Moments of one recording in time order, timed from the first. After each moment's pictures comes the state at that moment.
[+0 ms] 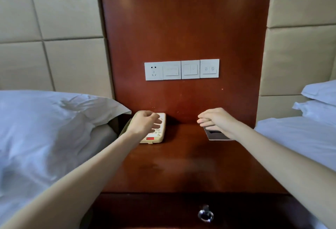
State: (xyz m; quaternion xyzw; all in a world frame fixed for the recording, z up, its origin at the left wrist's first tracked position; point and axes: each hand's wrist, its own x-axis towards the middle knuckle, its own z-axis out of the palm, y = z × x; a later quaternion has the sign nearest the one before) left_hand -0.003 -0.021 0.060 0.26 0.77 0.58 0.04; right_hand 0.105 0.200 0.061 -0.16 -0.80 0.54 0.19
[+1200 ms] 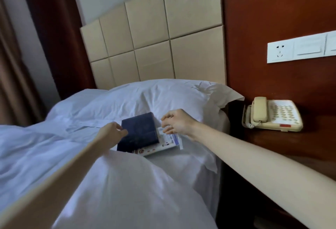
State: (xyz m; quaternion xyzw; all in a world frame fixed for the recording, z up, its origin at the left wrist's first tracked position) left_hand -0.013 -0.479 0.060 -0.08 0.95 0.28 -0.15; right_hand -0.022 -0.262 0.056 0.14 -0.80 0.58 0.01
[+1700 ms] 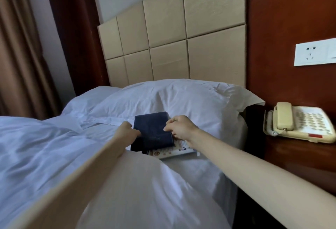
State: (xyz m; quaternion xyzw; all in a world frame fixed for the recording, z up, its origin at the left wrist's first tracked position) left_hand -0.045 -0.494 0.048 -0.12 0.90 0.40 -0.13; right_hand -0.051 -0.310 0.040 0.11 -0.79 0.61 0.01
